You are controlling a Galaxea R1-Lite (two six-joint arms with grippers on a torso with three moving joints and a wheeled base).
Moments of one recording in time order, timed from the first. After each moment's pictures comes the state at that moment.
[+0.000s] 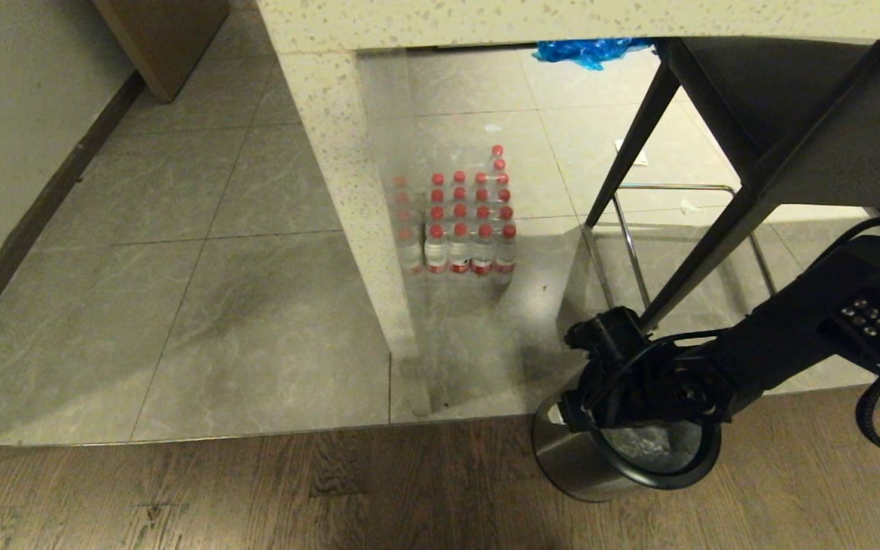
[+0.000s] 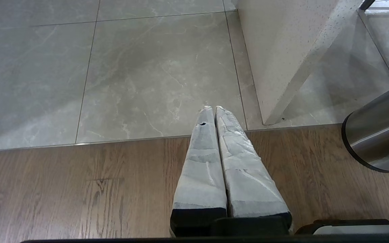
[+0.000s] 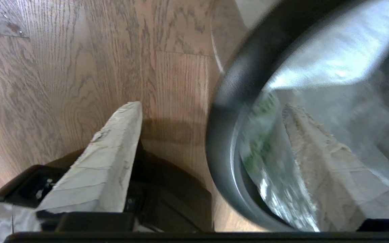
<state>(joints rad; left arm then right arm) 0.00 0.00 0.00 0.00 0.00 0.00 0.44 2.17 -1.00 -0.20 -0.14 0.22</state>
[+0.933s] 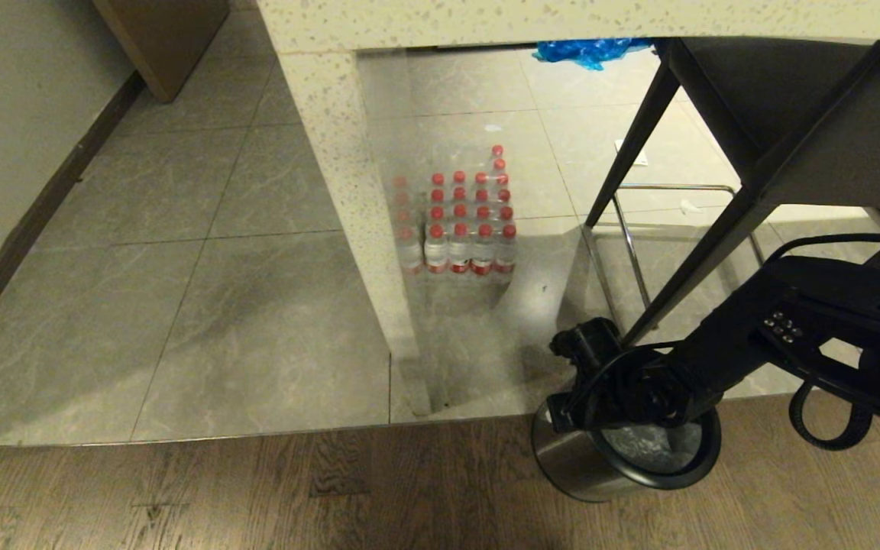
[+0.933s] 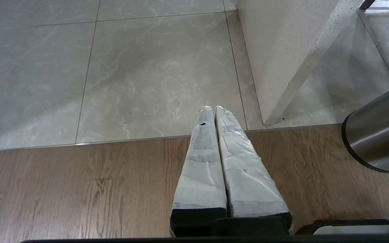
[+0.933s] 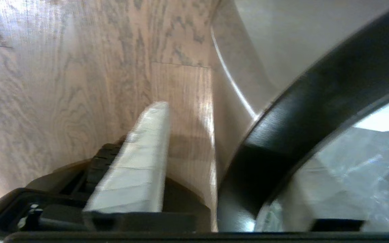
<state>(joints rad) 0.00 0.00 0.00 0.00 0.00 0.00 0.44 2.30 -1.08 -0.26 -0.16 0.20</state>
